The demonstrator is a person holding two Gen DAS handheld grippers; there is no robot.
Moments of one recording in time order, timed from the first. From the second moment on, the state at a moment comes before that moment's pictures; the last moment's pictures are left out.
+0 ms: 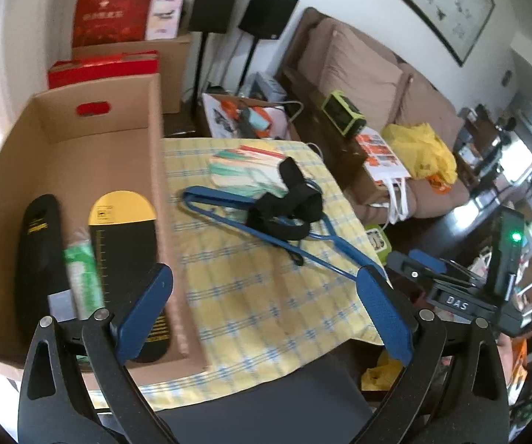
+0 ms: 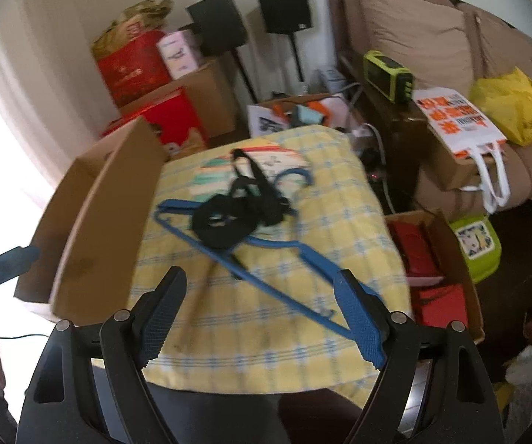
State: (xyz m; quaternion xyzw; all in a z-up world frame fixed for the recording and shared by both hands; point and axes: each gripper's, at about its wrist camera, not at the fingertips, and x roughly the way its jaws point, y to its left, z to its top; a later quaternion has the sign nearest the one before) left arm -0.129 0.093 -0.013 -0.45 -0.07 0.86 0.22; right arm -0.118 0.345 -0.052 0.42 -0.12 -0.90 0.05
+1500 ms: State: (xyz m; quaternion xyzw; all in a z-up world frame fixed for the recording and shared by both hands) left arm -0.232 0.208 -0.128 -0.53 -0.01 0.83 0.17; right arm -0.268 0.356 -0.115 0.47 -0.18 -0.86 0.13
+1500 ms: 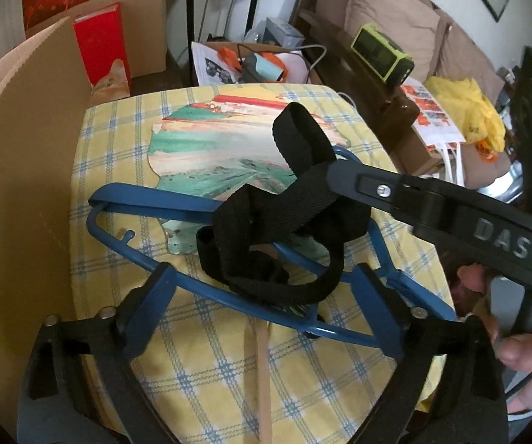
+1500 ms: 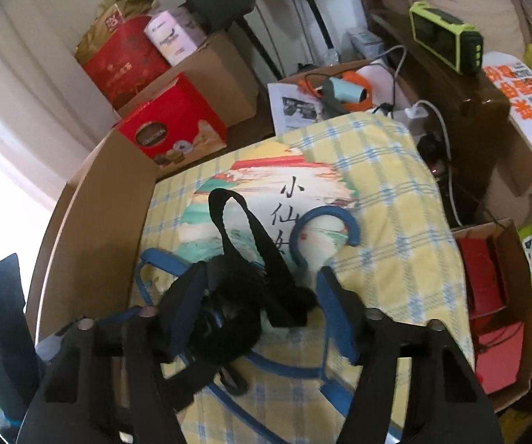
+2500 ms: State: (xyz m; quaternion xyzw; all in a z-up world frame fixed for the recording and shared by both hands) left arm -0.214 0.193 -0.052 -0.46 -0.04 0.86 0.22; right arm -0.251 0.342 -0.075 0.42 -0.20 -0.87 0.18
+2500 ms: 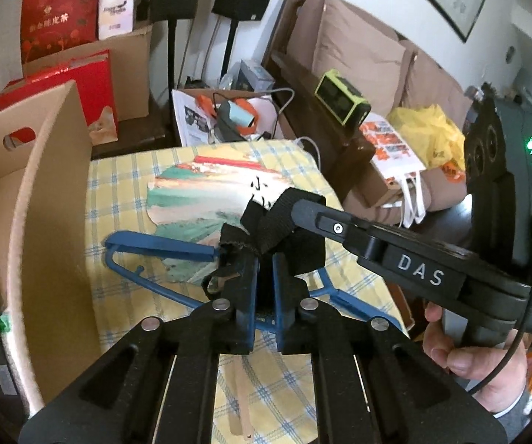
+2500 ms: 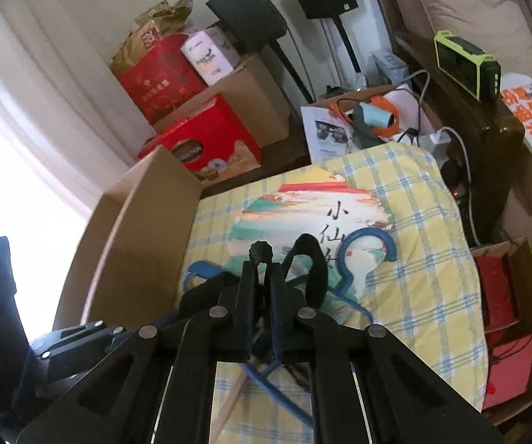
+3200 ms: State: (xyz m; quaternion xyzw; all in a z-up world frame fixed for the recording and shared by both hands) left arm -0.181 0.154 0.088 -0.36 -0.06 0.89 0.27; right arm -0.212 0.317 0.045 0.34 -0.22 -0.88 0.24
